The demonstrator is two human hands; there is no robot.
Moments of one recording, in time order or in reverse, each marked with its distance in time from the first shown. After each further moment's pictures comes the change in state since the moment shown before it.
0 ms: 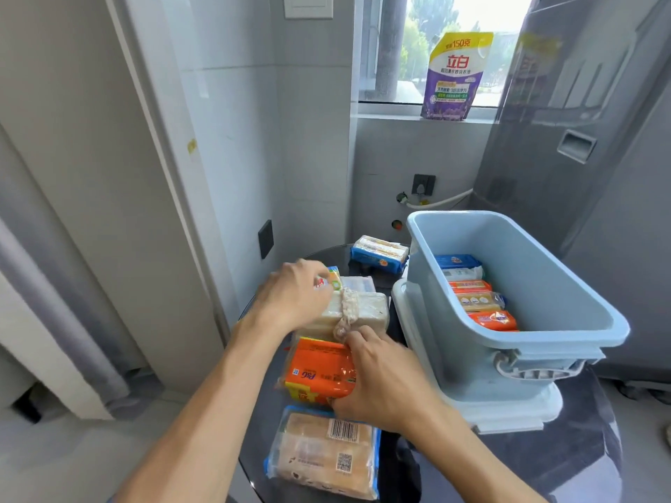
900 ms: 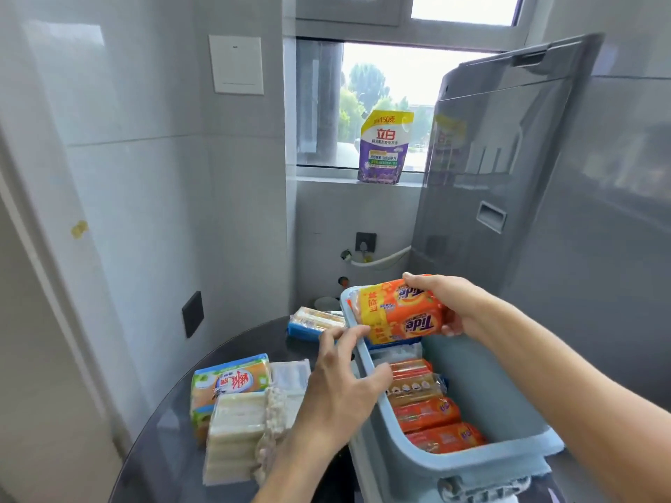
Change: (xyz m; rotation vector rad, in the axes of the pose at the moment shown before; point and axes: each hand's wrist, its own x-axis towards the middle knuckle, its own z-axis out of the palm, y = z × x) left_hand 0.021 0.120 0.069 -0.735 -0.074 0.149; right_hand 0.091 0.205 -0.145 0.963 0.223 0.808
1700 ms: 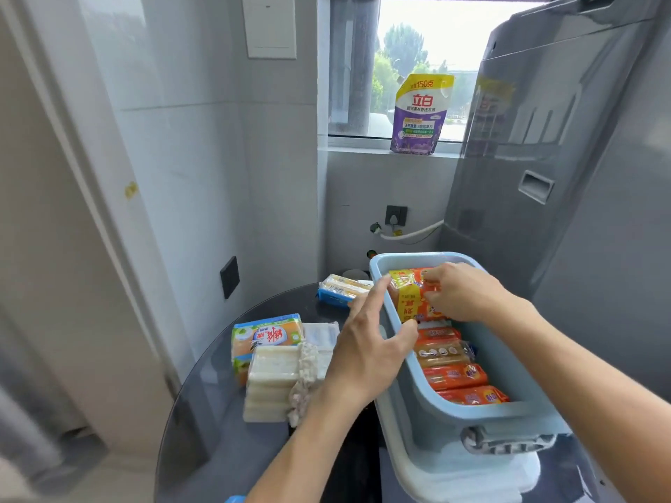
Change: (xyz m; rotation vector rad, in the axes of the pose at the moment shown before) left_hand -0.007 0.004 0.002 0.013 0.010 0.004; right_hand -0.023 0.010 0.028 -1.070 0.025 -0.477
